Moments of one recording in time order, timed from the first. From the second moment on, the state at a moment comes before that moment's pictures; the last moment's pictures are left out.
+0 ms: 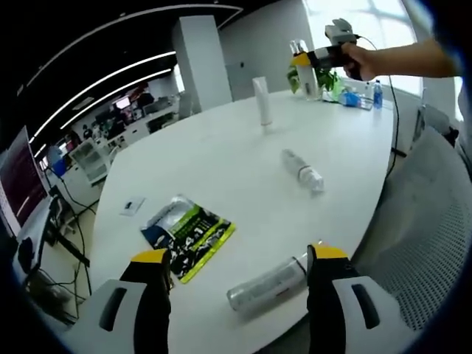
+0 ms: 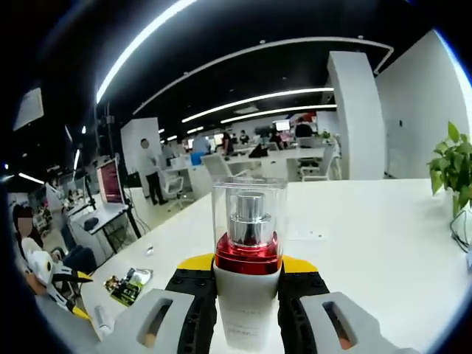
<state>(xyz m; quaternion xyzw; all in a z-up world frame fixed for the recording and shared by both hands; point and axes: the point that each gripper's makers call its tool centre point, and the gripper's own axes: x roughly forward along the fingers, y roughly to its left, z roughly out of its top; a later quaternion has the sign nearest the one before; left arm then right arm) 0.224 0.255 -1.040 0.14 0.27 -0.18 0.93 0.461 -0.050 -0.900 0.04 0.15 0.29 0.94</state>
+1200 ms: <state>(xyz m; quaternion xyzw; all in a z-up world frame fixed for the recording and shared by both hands) 0.216 0.254 -1.061 0.15 0.32 -0.19 0.91 0.543 -0.072 -0.939 0.01 0.16 0.29 0.94</state>
